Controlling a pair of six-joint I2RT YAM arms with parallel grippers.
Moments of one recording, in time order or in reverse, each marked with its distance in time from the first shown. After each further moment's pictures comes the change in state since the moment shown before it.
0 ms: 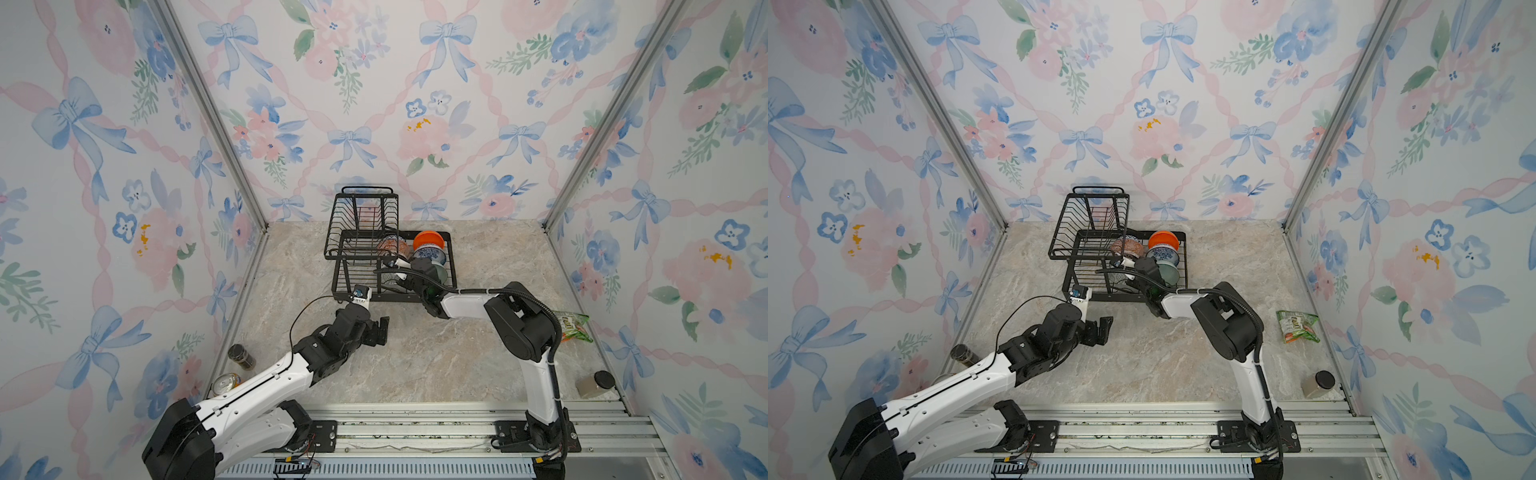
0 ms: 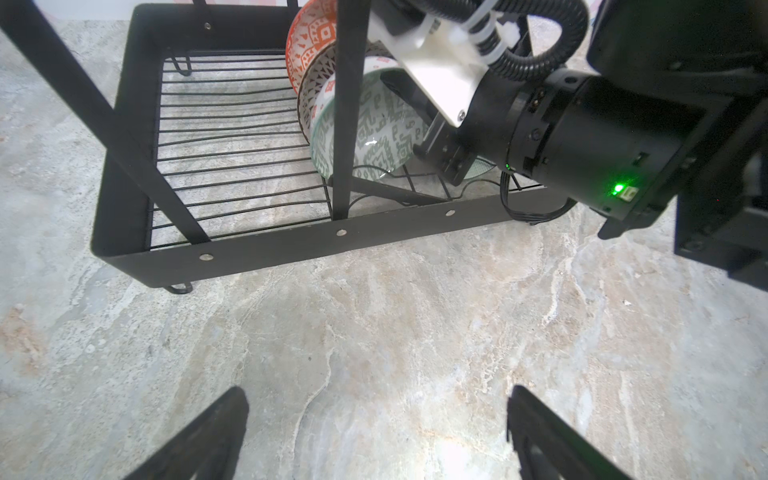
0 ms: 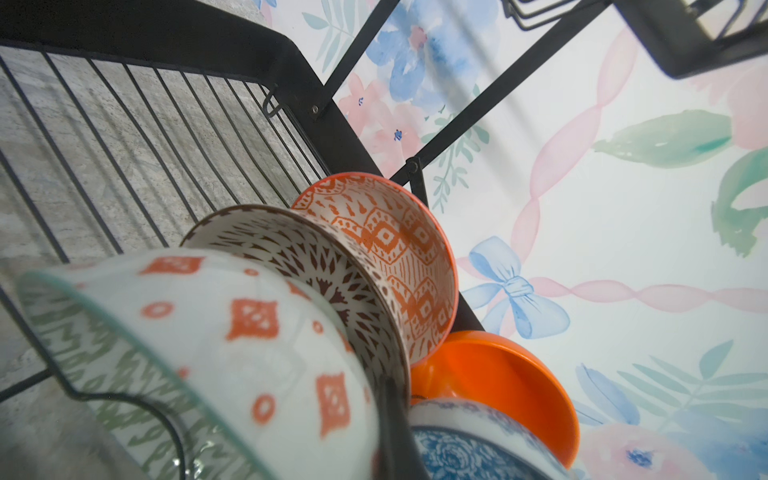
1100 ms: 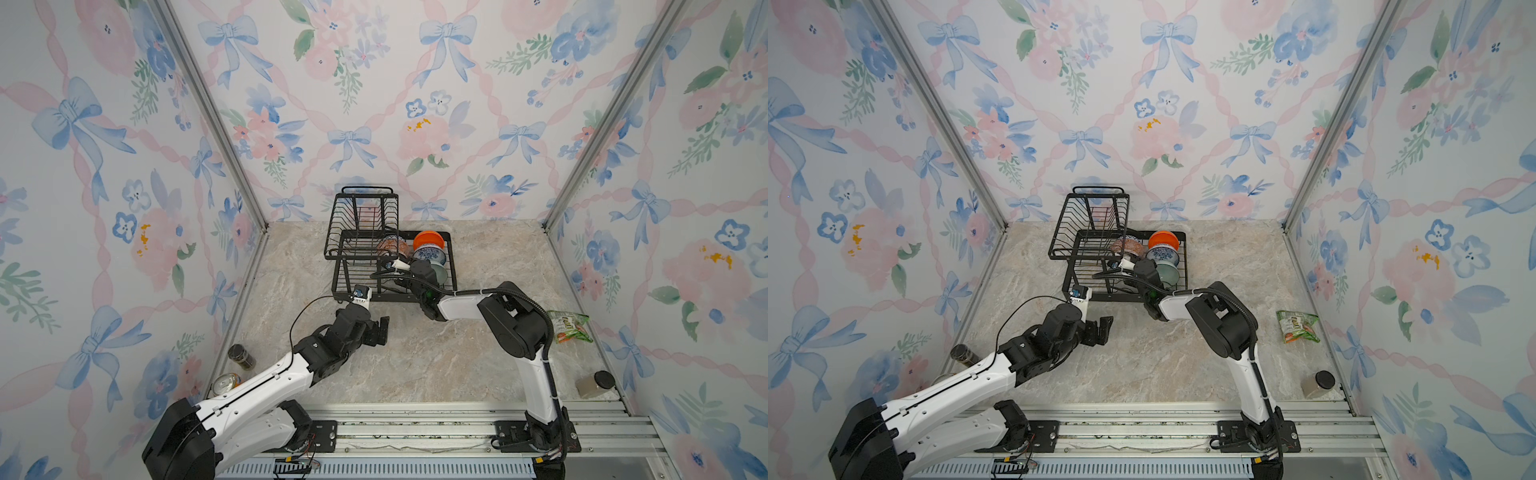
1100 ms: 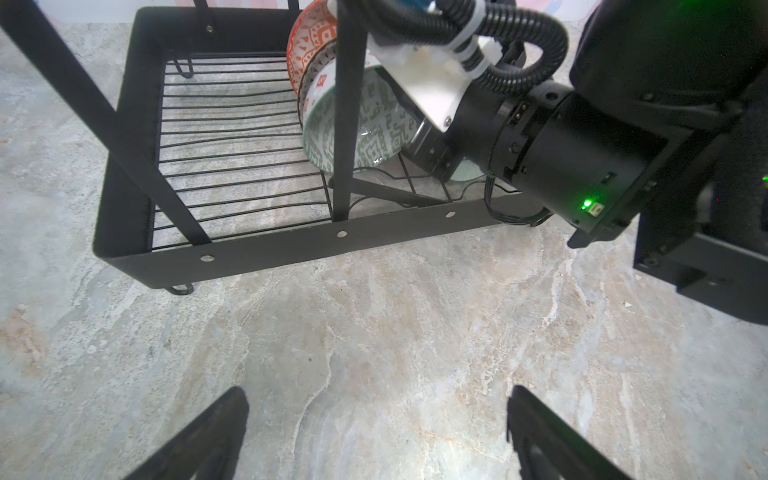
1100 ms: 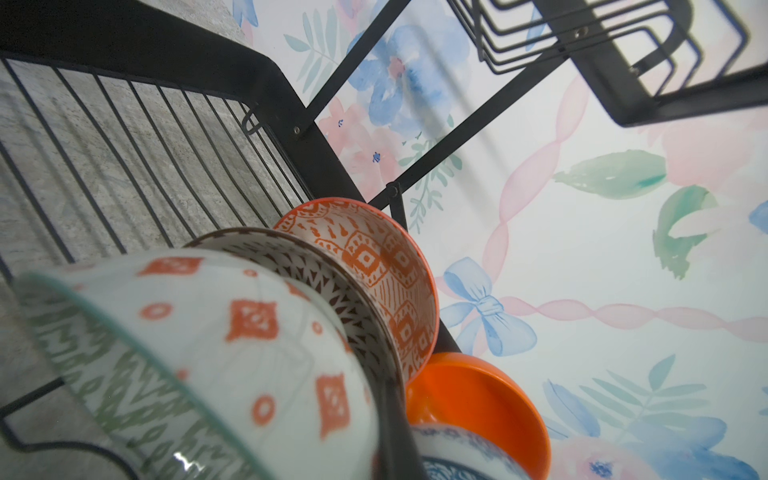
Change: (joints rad) left arm -0.003 0.000 0.000 0.003 -0.004 -0.001; right arm 0.009 0.049 -0.008 0.160 0.038 -0.079
